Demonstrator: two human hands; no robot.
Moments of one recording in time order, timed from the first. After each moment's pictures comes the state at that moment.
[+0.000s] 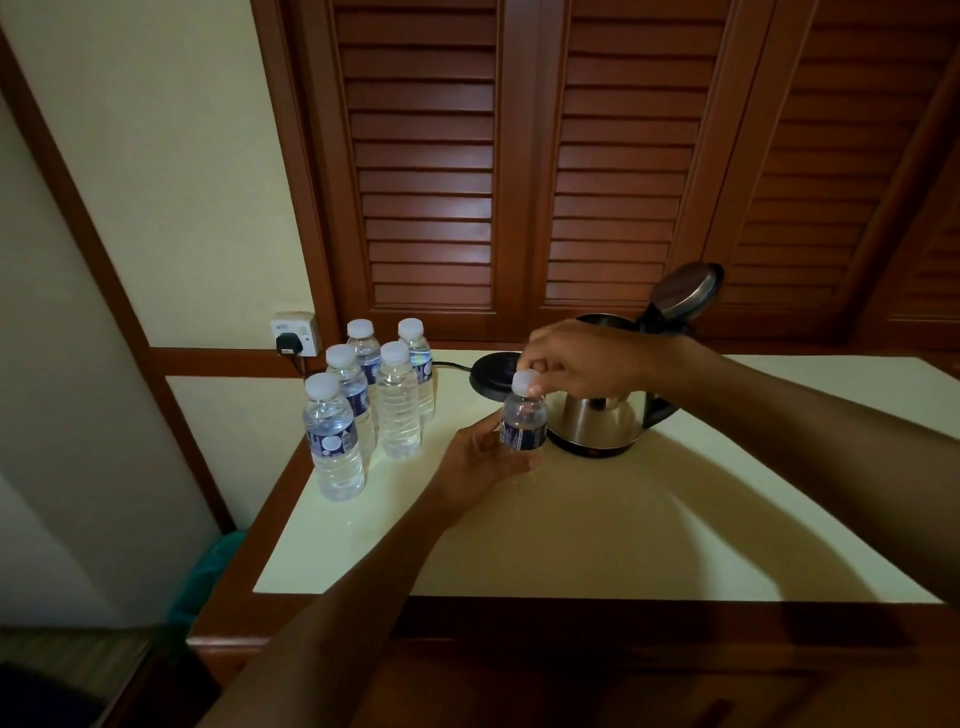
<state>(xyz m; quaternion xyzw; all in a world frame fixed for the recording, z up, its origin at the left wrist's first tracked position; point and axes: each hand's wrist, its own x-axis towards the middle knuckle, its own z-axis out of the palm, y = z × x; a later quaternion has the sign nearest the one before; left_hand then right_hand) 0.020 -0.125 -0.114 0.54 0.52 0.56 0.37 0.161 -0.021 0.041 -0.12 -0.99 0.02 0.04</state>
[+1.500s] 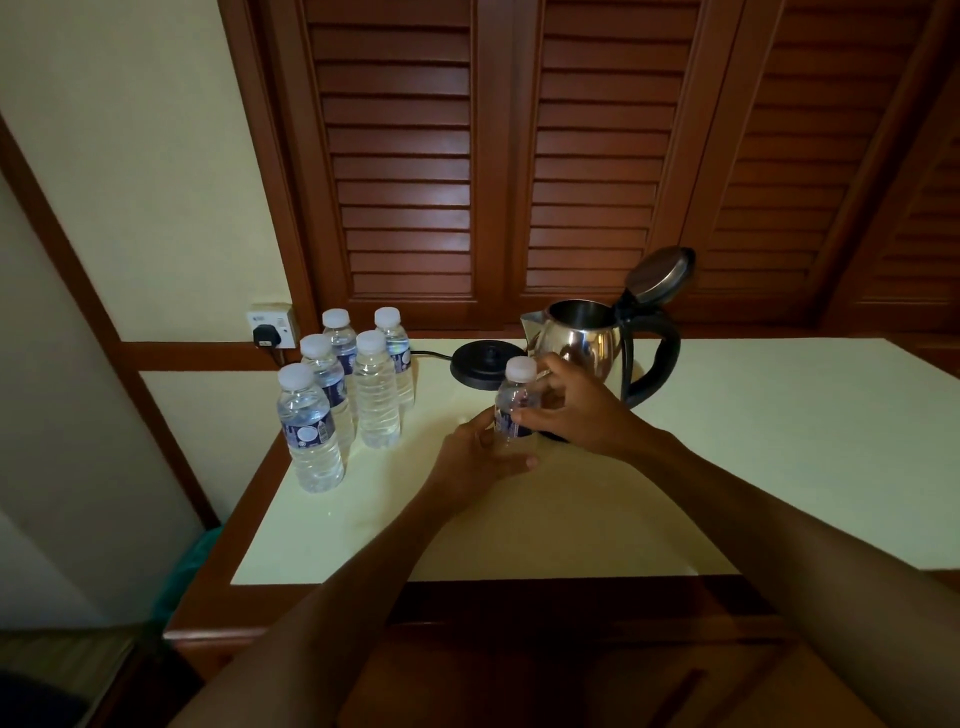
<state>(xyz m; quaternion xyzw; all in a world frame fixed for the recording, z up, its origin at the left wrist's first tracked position) 0.036 -0.115 -0.122 0.57 0.63 0.45 0.28 0.190 -0.033 -0.054 -0.29 -0.86 0.34 0.26</state>
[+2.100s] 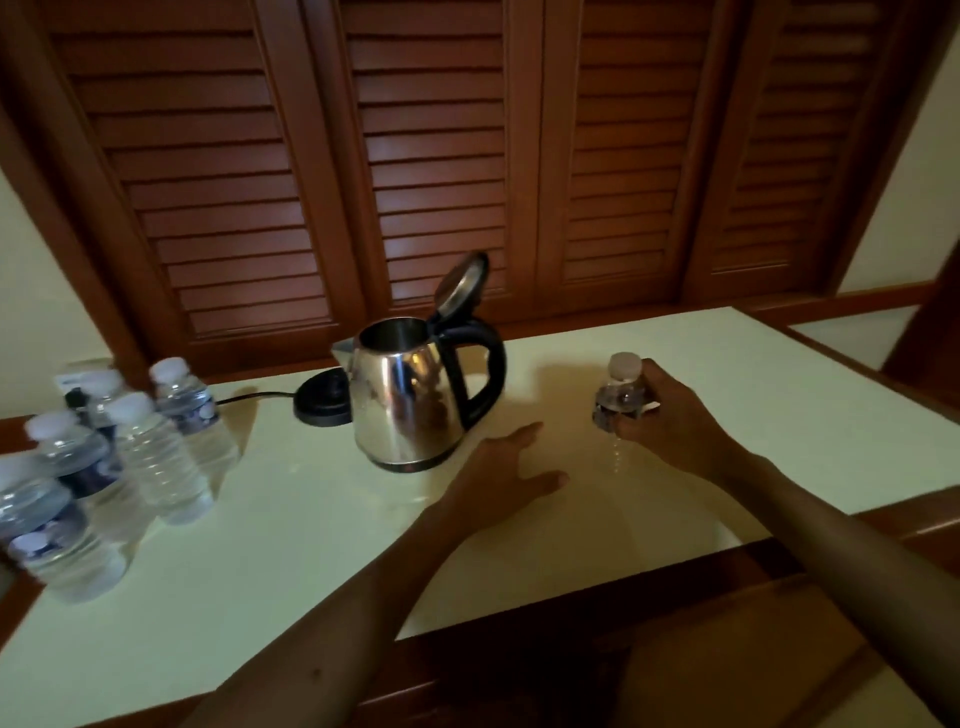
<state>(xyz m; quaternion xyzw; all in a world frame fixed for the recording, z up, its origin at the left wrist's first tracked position) 0.221 -0.018 -0.107 0.72 0.61 0.25 0.21 0.444 0.045 -0.065 -0.46 -0.76 0.28 0.36</state>
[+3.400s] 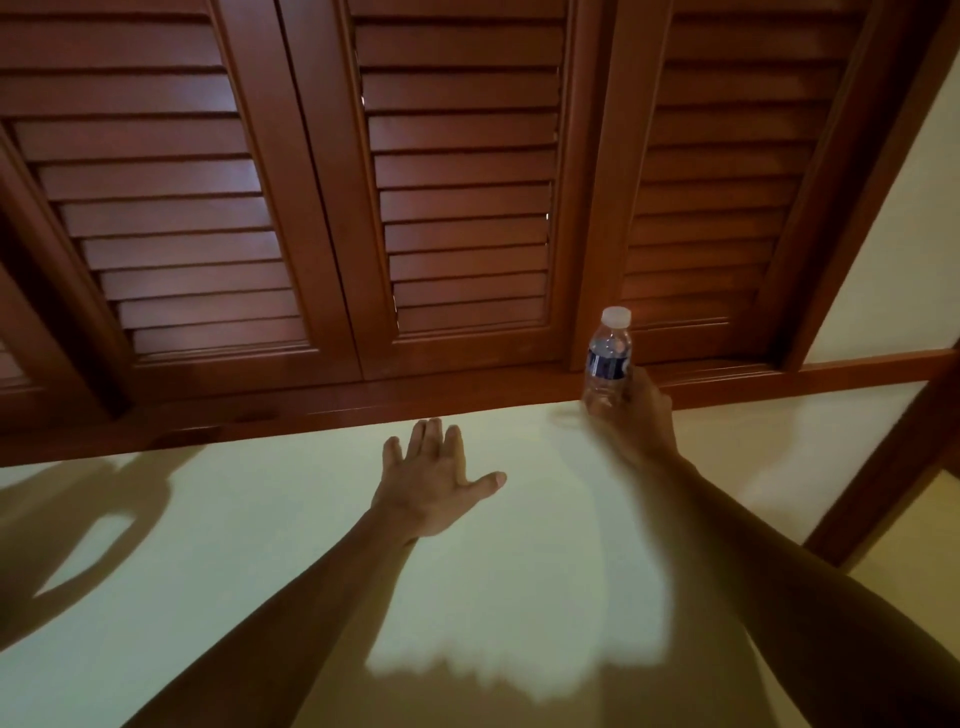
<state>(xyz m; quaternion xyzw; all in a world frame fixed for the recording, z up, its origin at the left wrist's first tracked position) 0.457 0.356 -0.134 0.66 0.75 0.01 0.04 0.695 0.493 -0.127 -0.56 -0.67 0.24 0.42</state>
